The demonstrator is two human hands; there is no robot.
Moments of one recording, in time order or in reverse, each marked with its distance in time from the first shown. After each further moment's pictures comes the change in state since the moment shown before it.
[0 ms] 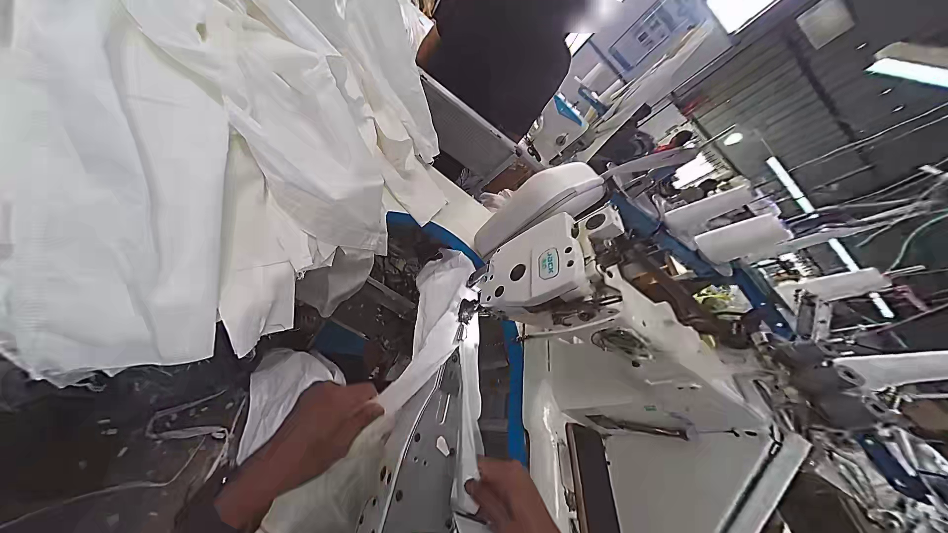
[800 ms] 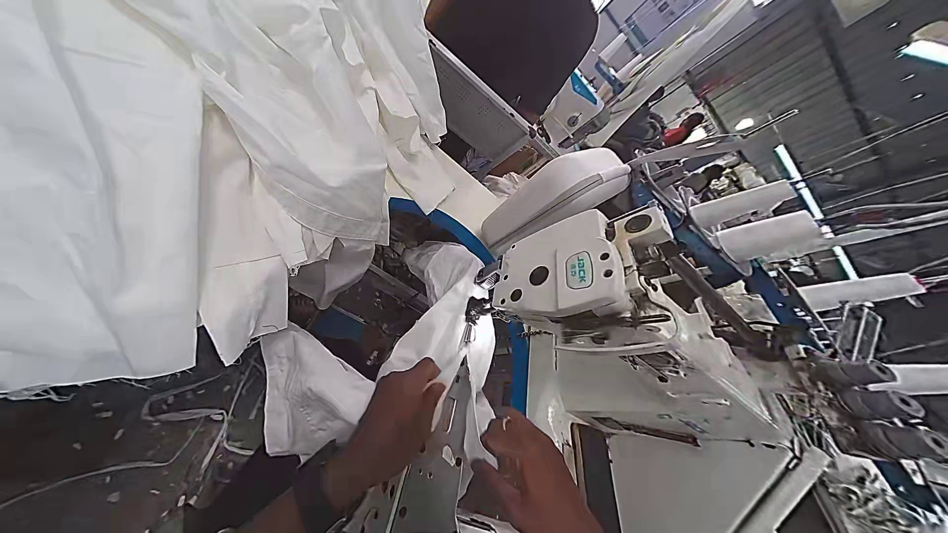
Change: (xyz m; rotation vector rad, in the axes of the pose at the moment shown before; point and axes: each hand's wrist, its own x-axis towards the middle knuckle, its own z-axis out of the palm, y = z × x) left_hand 0.053 0.043 0.034 -0.312 -0.084 -0.254; right_hand 0.029 -0.045 -0.036 -0.098 0.141 -0.182
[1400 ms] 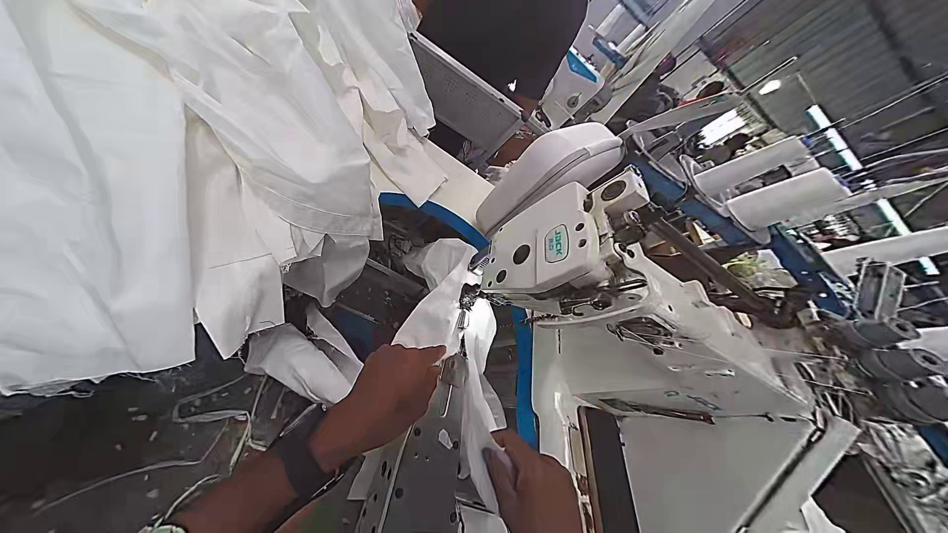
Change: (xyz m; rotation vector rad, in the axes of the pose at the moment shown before) left_hand 0.013 0.039 -0.025 0.378 -0.266 -0.059; right_hand -0.042 -0.022 0.020 -0.087 0.227 0.368
